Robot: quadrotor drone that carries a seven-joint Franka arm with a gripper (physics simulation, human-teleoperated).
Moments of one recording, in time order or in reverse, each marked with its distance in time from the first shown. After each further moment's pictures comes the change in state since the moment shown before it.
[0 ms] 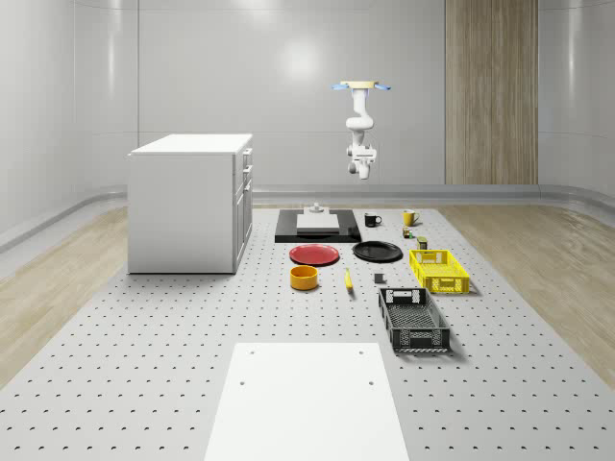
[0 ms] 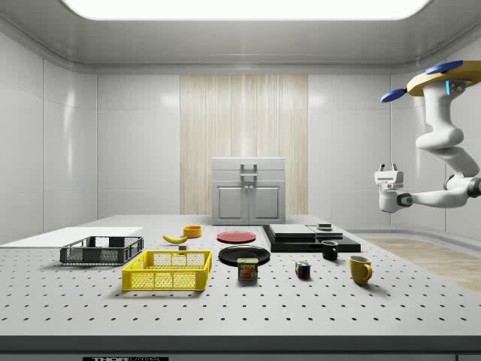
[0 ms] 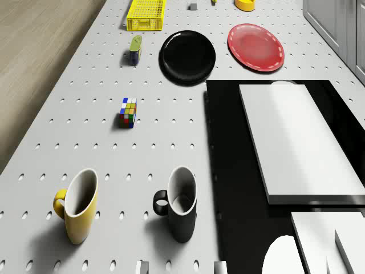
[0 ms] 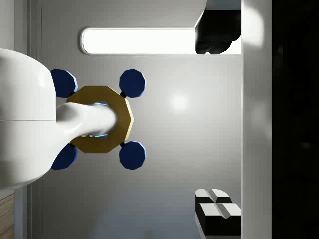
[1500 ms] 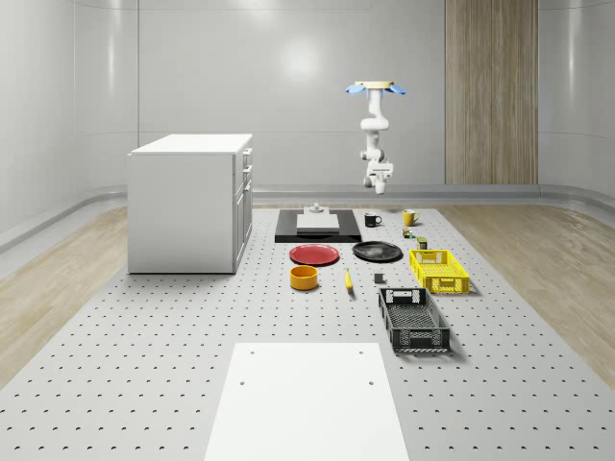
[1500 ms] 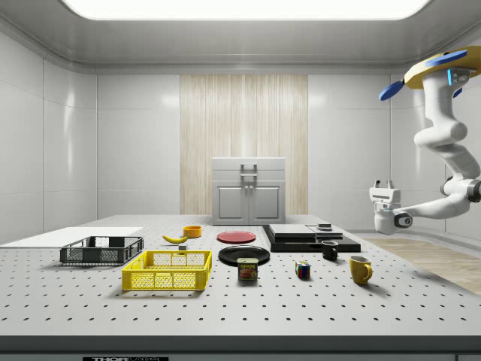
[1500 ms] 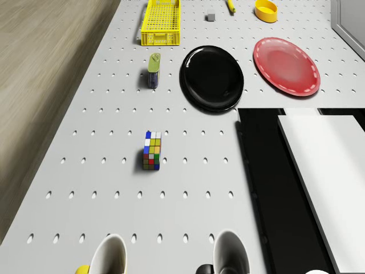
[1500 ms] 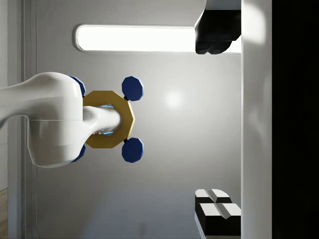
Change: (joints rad) arm -0.007 0.084 0.004 0.295 0.002 -0.188 -0.003
